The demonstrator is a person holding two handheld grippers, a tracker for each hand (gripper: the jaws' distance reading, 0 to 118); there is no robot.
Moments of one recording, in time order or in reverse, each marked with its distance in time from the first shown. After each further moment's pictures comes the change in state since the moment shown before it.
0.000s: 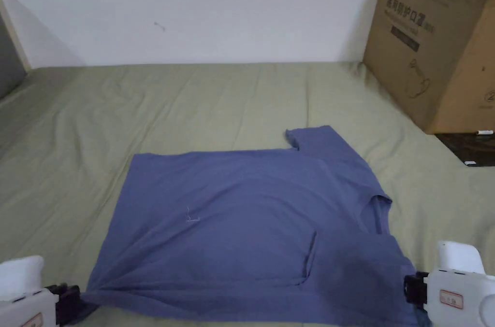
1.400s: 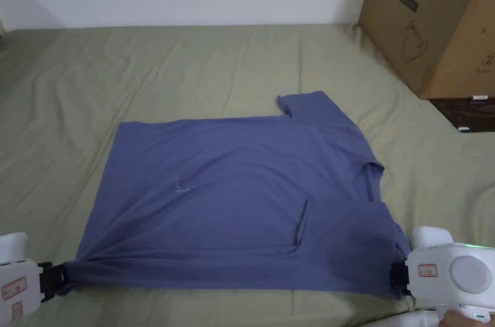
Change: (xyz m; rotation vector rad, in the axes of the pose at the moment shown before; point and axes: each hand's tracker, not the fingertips) left arm -0.018 0.012 -0.041 -0.144 -0.007 0.084; right arm 0.020 0.002 -0.041 -0.217 -0.056 0.047
